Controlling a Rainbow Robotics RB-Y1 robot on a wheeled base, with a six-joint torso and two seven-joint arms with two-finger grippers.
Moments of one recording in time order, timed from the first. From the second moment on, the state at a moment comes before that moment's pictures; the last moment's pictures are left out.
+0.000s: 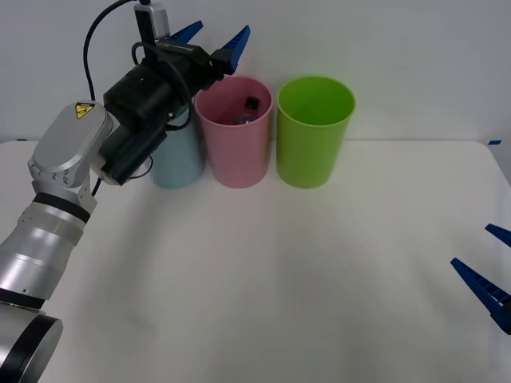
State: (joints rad) right arm 0.35 -0.40 -0.52 -1.66 0.96 -1.22 0.00; left arm -0.69 0.36 -0.15 -1.30 -1.10 -0.32 0.22
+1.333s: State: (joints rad) right arm 0.35 -0.40 -0.52 -1.66 0.96 -1.22 0.00; left arm -0.01 0.63 0.16 -1.75 -0.97 -0.63 0.18
